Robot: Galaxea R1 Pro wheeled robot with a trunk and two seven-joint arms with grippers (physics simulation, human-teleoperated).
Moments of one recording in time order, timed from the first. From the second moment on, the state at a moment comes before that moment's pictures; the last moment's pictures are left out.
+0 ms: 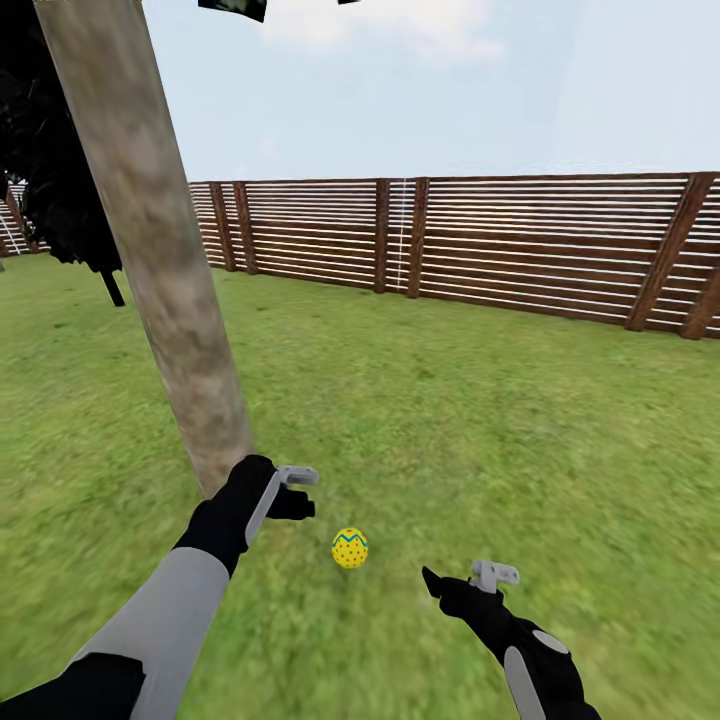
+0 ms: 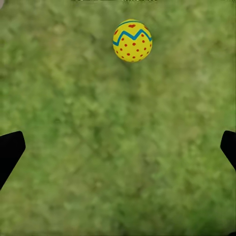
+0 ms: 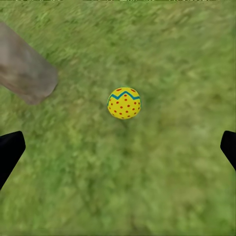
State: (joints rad) left arm -0.83 -0.12 -0.08 -0.78 0.00 1.04 0.00; right arm -0.13 0.09 -0.04 -1.36 -0.24 0.46 0.11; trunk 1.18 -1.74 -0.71
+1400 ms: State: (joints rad) left arm -0.83 -0.12 -0.08 -0.78 0.00 1.04 0.00; right arm -0.13 0.09 -0.04 -1.34 -0.24 0.46 0.11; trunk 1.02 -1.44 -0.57
